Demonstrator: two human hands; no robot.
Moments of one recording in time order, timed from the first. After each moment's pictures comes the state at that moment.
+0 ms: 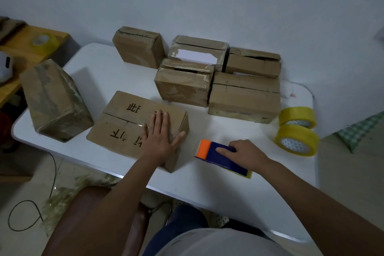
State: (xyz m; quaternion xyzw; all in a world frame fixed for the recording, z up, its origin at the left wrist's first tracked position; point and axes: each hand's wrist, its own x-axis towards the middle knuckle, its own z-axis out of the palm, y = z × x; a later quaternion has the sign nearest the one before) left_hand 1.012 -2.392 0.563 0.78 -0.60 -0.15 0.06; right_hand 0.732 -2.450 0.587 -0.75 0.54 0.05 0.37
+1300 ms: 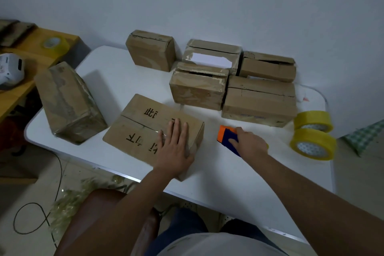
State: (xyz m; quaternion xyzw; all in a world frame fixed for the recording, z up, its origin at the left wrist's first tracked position) left_hand 1.027 -2.371 0.560 0.73 -0.68 -0.12 -0.01; right_hand 0.793 -2.469 0.582 -0.75 0.63 0.13 0.16
